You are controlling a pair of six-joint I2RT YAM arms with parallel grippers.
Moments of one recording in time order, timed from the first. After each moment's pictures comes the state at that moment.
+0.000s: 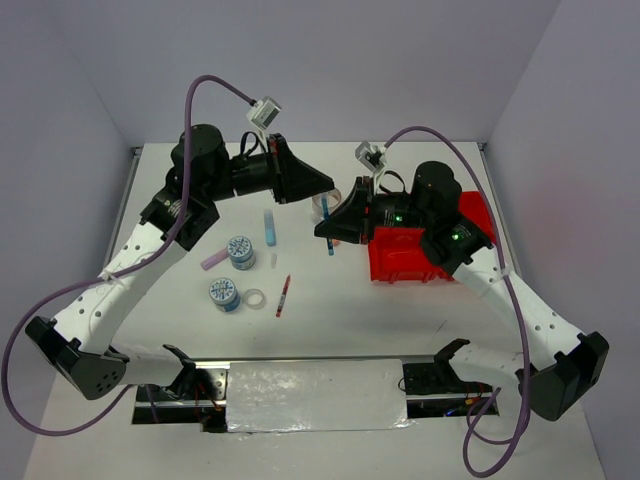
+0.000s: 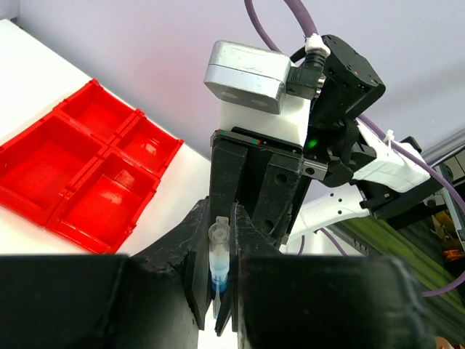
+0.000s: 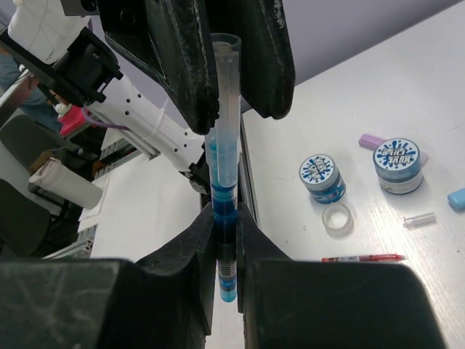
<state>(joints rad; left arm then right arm) -0.58 1.31 1.52 -0.17 0.67 -0.61 0.56 1.12 1.14 -0.05 -0.90 0.46</state>
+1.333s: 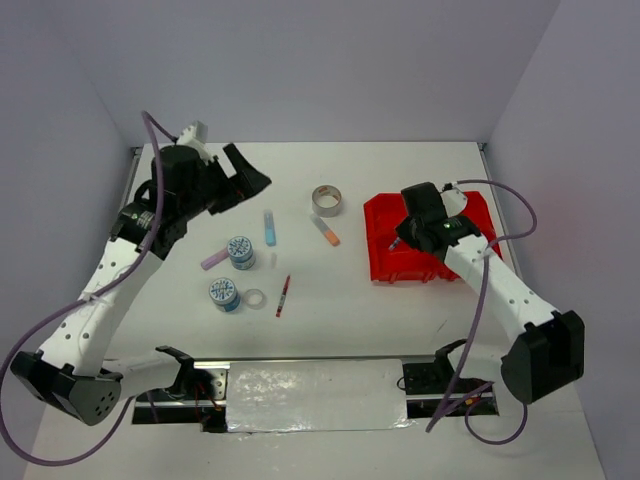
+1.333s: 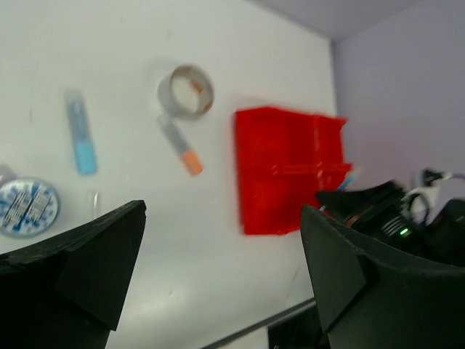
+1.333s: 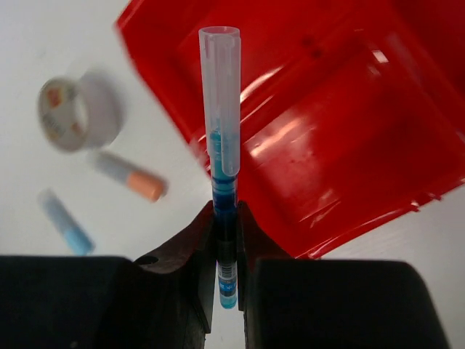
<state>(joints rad) -0.37 1.17 1.40 -0.60 0.06 -0.74 0.37 1.20 0.99 -0.64 0.35 1.01</state>
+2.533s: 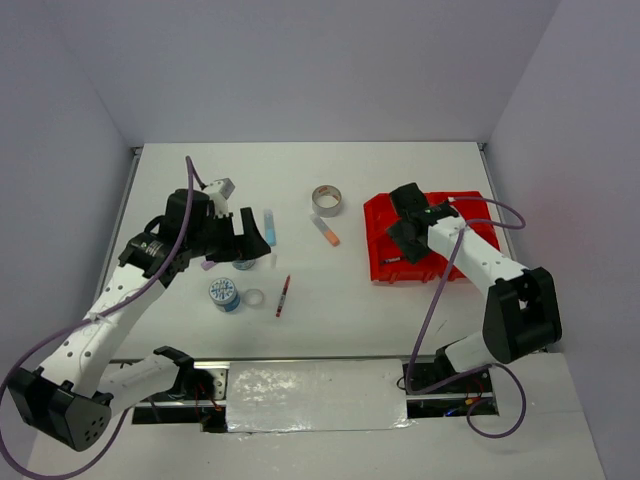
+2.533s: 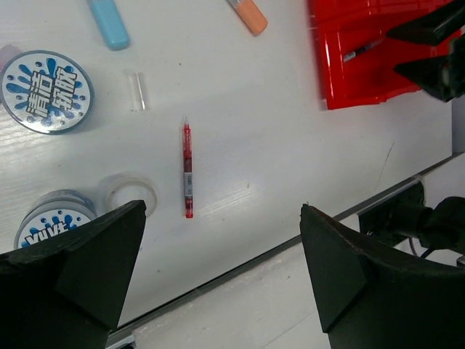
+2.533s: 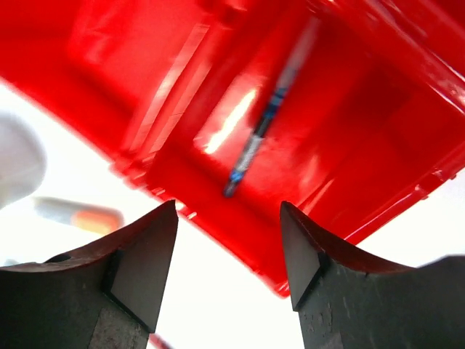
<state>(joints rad) -0.37 1.03 1.06 -0.72 0.24 -0.49 0.34 1.45 1.03 -0.77 0.37 1.29</state>
